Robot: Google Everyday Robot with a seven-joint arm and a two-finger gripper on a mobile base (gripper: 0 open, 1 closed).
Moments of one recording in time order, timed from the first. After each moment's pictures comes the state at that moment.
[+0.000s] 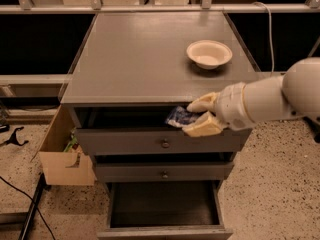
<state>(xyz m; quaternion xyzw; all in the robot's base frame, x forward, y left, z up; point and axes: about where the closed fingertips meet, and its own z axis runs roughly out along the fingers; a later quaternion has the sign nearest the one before) 0.503 -0.084 0.831 -0.58 0.69 0.16 0.40</state>
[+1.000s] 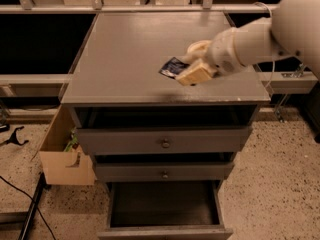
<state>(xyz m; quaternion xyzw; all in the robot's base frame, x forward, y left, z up) 0.602 -0.072 0.910 -0.57 0.69 0.14 0.43</state>
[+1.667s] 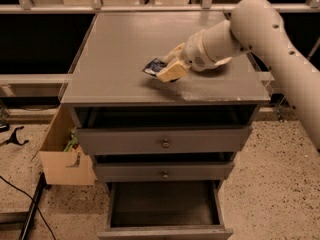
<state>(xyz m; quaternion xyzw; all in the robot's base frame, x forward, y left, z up) 0.662 -0.024 0.874 -0.56 0.70 0.18 0.41</state>
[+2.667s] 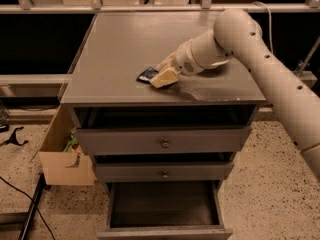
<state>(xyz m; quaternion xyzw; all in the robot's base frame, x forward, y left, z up) 0.684 -0.001 0.831 -0.56 0.72 0.20 0.37</state>
